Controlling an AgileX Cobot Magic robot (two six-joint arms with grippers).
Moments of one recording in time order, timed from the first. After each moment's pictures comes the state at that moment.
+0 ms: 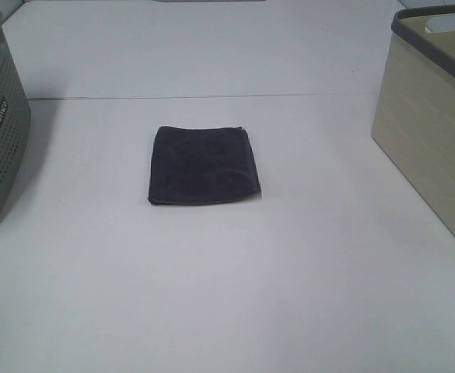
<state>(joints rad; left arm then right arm) 0.03 0.00 -0.51 0.02 1.05 0.07 -0.02 0.14 -0.55 0.09 1.14 -0.06</state>
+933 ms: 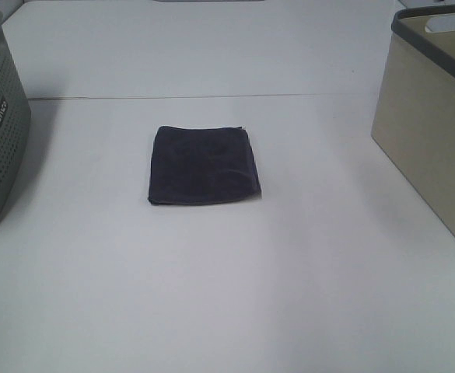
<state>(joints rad) 0.03 0.00 -0.51 0.02 1.05 0.07 0.15 1.62 -1.58 0.45 1.07 -0.19</state>
